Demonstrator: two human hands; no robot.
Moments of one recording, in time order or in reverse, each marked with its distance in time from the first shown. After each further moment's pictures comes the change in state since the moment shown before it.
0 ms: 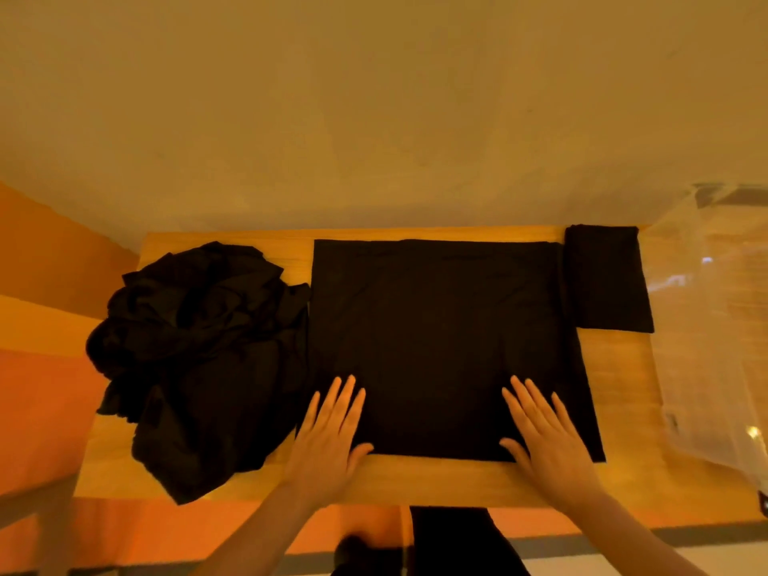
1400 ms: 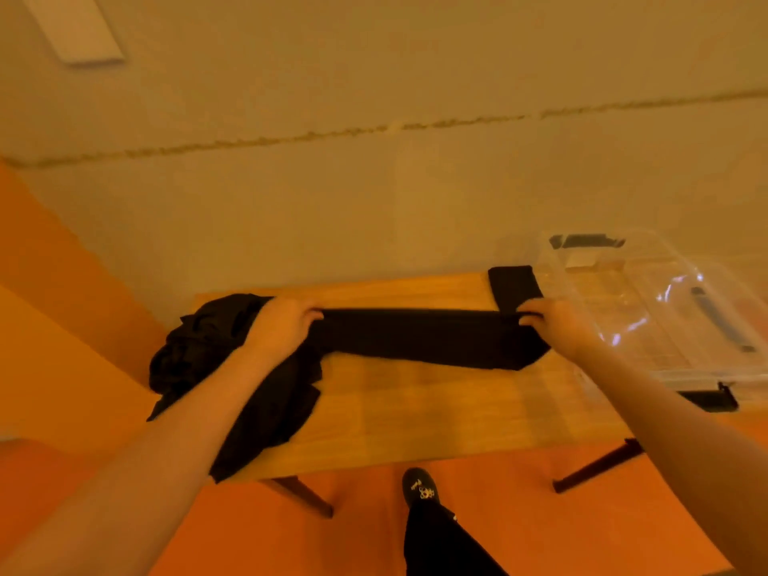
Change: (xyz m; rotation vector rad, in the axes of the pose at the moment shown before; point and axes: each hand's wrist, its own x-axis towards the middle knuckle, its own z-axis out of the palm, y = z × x) left_hand -0.009 -0.041 -0.201 -0.304 0.400 -0.028; right_hand -0.037 0.003 -0.179 0.318 0.257 0.248
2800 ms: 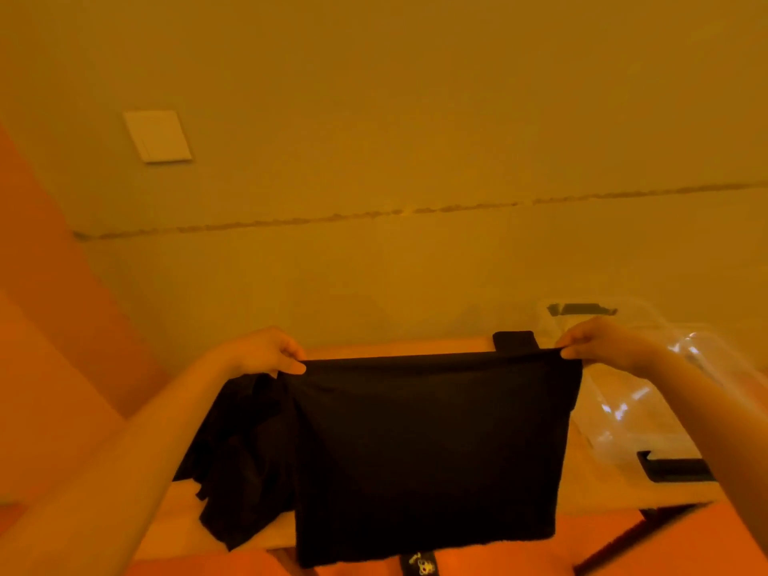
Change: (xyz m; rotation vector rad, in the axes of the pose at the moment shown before) left_hand 0.007 -0.026 -0.111 -0.304 -0.574 -0.215; right_hand -0.014 -0.020 -0.105 0.382 -0.135 0.106
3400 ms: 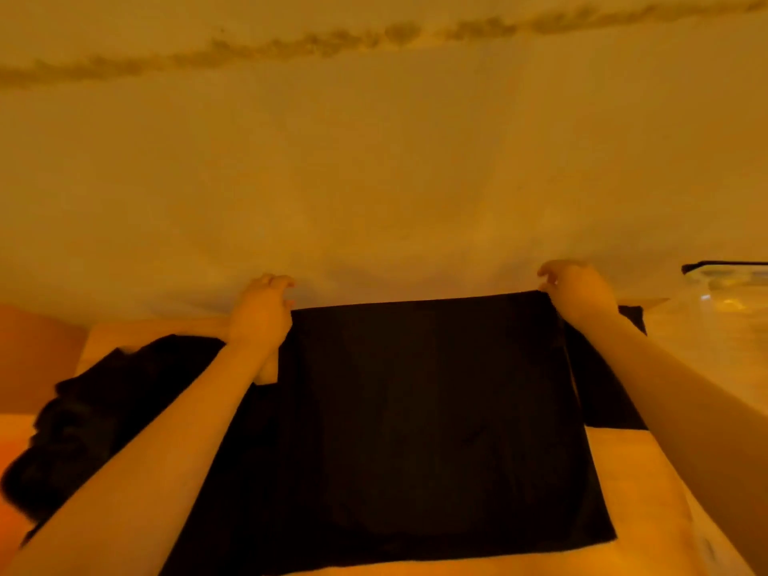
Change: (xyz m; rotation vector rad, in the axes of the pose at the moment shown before) left_hand 0.330 -0.082 0.061 0.239 0.434 -0.234; right_hand 0.358 0.085 0.116 -0.496 0.028 0.122
